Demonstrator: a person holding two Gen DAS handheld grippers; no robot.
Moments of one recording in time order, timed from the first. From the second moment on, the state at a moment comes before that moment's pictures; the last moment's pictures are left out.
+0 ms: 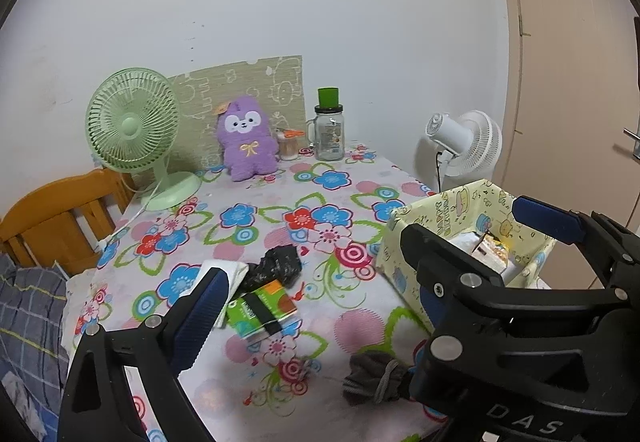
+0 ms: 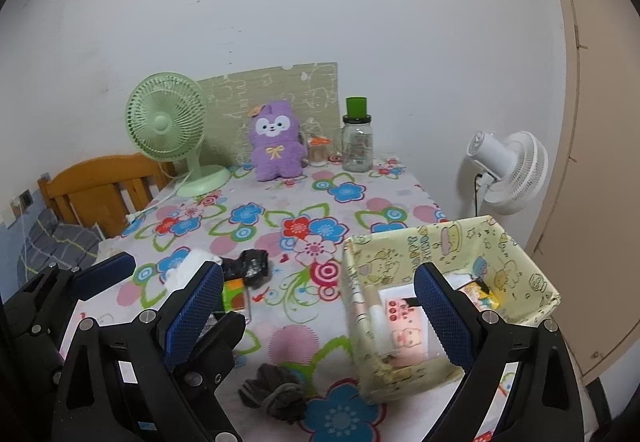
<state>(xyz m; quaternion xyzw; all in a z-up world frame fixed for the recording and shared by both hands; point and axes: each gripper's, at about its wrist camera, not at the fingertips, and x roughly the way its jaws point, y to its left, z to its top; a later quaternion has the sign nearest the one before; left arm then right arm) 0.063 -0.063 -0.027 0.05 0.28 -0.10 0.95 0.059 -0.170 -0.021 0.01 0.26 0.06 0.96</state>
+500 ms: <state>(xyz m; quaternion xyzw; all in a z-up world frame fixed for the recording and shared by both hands) 0.042 -0.036 -0.040 0.05 0.29 -0.08 0.95 0.042 -0.142 -0.036 0.00 0.27 0.08 0.96</state>
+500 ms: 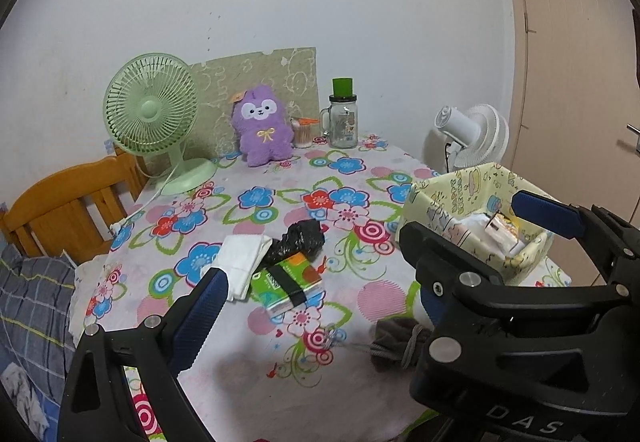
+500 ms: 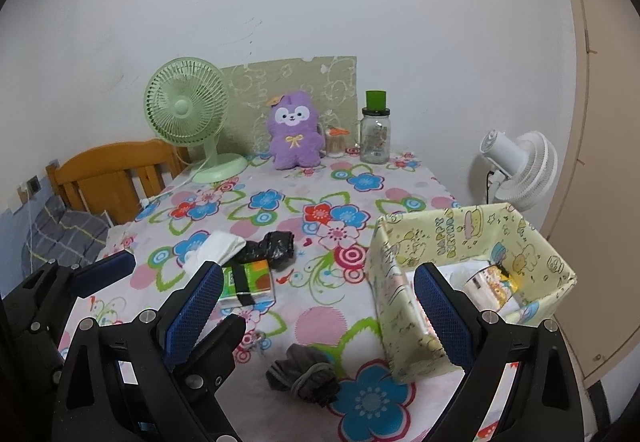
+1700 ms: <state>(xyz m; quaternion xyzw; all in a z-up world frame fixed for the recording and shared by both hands) 0.061 -0.001 -0.131 0.06 0.37 -0.07 0.92 0.070 -0.123 -0.141 0.01 0.36 0.05 0.93</state>
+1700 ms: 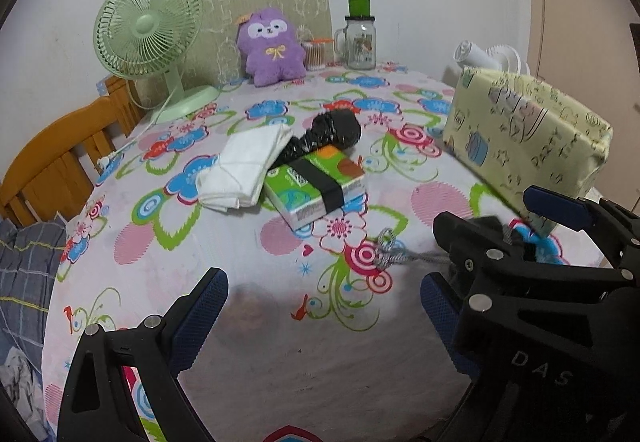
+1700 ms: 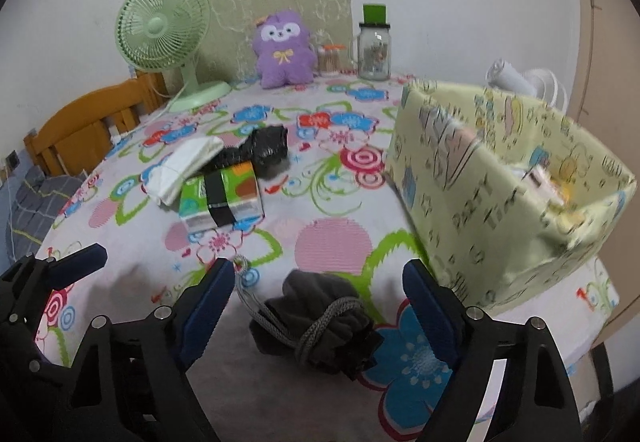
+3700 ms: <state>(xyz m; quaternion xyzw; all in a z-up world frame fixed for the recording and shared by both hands) 0.177 -0.009 -0.153 0.02 0.43 -0.08 0.90 0.170 -0.116 -0.145 0.04 0.38 0.06 0.92</state>
